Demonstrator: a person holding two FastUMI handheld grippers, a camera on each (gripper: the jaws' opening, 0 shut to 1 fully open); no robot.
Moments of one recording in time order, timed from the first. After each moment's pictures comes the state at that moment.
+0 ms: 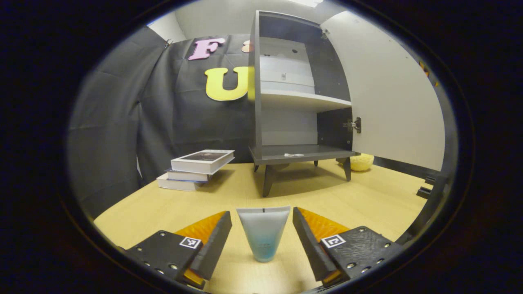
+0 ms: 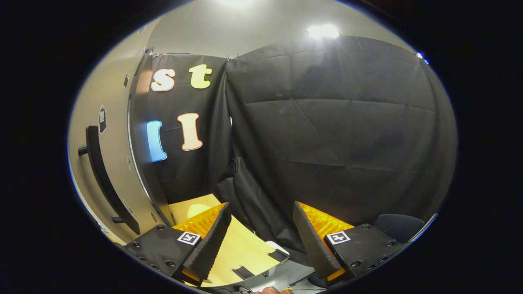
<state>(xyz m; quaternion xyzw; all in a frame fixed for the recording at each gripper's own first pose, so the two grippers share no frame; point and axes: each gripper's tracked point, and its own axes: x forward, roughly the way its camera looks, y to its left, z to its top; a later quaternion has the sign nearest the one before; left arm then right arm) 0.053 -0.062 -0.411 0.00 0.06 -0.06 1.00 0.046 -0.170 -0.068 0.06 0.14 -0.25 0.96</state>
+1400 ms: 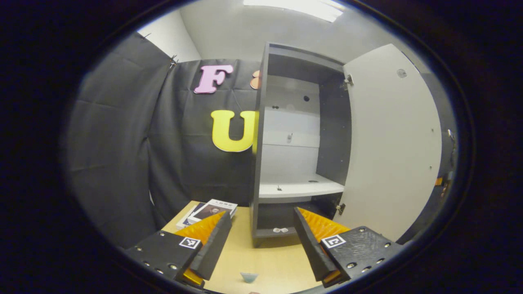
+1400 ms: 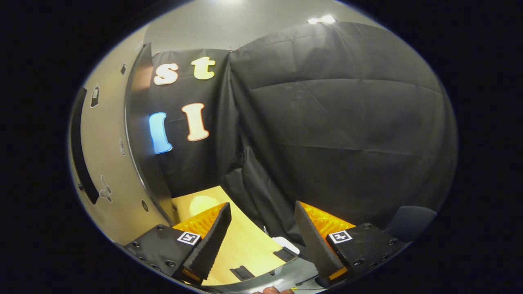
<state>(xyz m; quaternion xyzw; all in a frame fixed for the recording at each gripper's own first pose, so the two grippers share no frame) 0.020 -0.063 -0.076 -0.04 0.02 -0.01 1.00 0.080 -0.193 -0.130 0.08 0.14 -0.19 0.97</state>
